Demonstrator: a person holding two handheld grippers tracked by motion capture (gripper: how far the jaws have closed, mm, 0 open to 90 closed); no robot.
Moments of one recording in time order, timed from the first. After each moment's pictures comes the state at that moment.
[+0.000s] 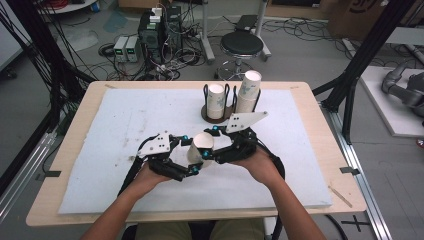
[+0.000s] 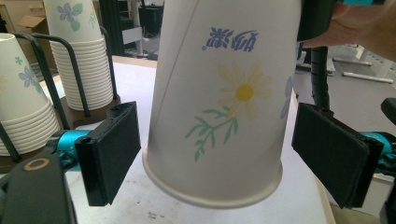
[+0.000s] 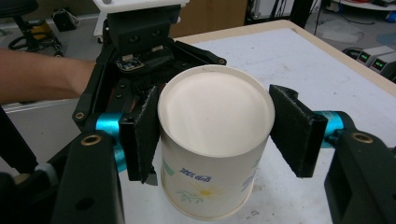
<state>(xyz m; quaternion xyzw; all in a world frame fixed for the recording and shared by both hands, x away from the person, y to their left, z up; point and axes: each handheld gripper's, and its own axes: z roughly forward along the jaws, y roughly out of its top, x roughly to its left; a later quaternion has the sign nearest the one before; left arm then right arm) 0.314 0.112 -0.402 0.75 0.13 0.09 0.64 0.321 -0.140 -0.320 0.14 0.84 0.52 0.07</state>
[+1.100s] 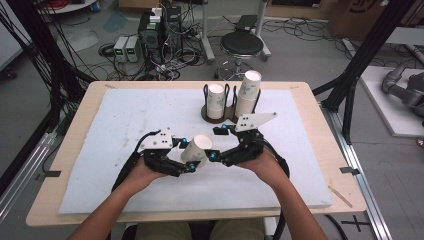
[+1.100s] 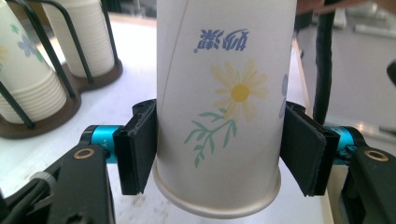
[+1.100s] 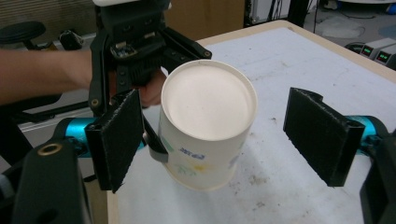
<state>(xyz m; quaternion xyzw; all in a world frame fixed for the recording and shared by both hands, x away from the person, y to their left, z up) 0.316 0.116 -0.375 0.83 0.14 0.07 0.54 0.322 -0.161 -0.326 0.17 0.83 0.54 0.05</state>
